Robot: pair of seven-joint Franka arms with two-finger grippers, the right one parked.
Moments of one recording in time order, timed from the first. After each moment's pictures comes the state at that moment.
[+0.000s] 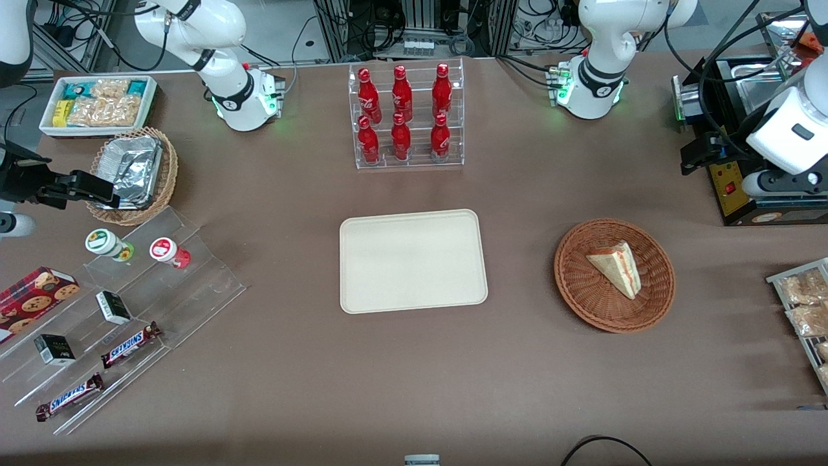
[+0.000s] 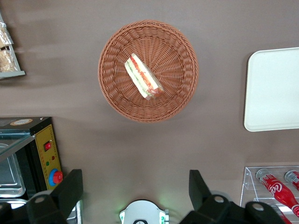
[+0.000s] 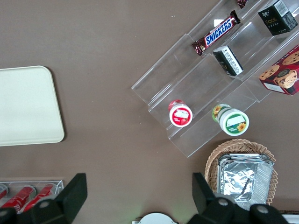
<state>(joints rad) -0.05 0.02 -0.04 -1.50 0.01 1.38 -0.07</state>
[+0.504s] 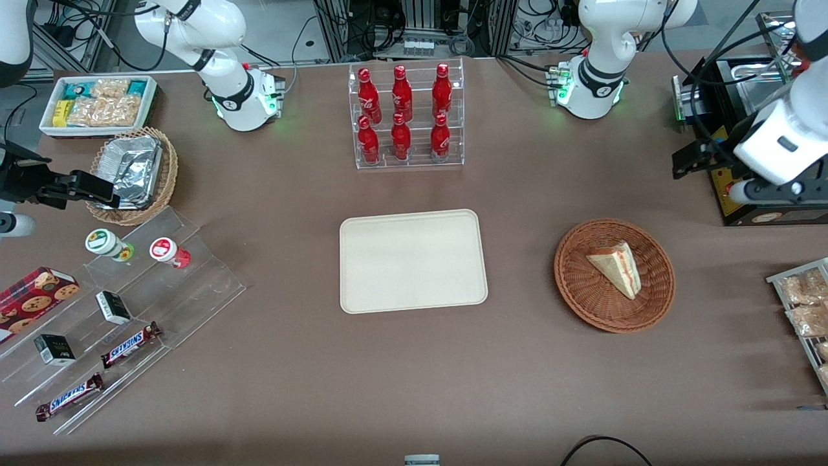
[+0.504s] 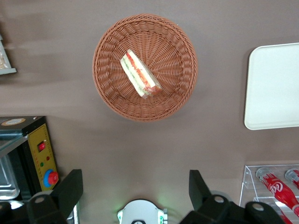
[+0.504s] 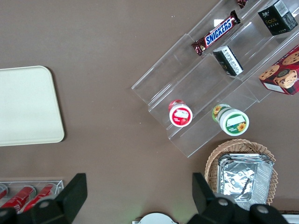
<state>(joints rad) -0.05 0.04 -0.05 -1.57 0.01 1.44 -0.07</state>
